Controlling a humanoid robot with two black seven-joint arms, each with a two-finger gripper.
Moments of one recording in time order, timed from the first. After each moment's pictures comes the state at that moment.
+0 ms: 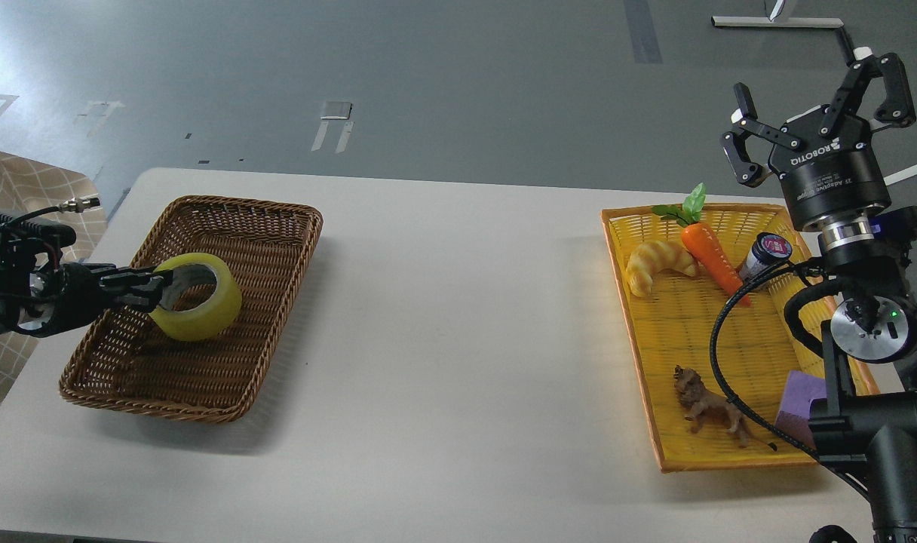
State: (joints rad) left arm -0.54 0.96 -0.55 -1.03 1.82 -0.20 -0.34; right arm 0.39 0.00 1.69 1.27 -0.63 0.37 0.00
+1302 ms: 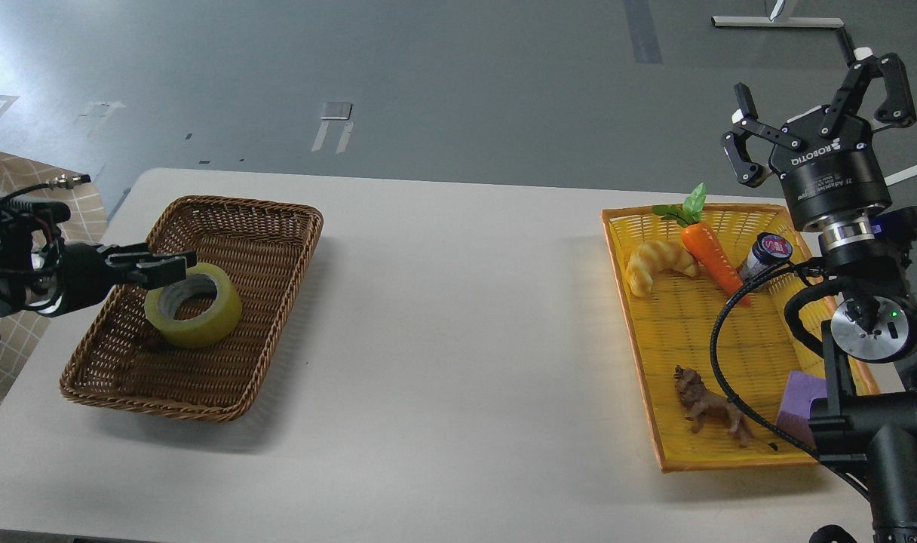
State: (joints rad) left arm -0.62 0.97 -0.56 -1.08 1.61 -0.21 -0.34; right arm 0.39 0.00 1.69 1.27 -0.63 0.37 0.00
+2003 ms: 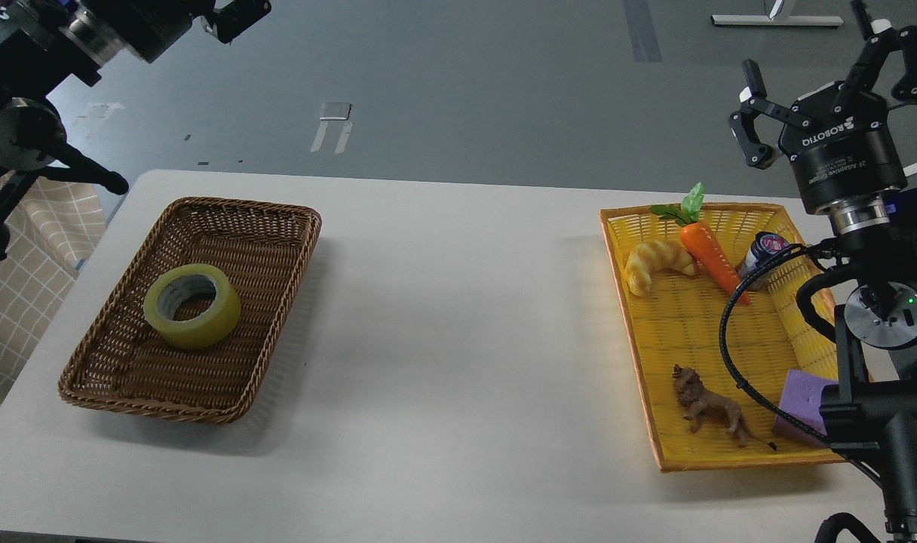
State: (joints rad) left arm -0.98 0.69 -0.76 -1.11 0.27 -0.49 -0.34; right arm 0.43 -0.03 1.68 1.28 -0.60 0.40 -0.01
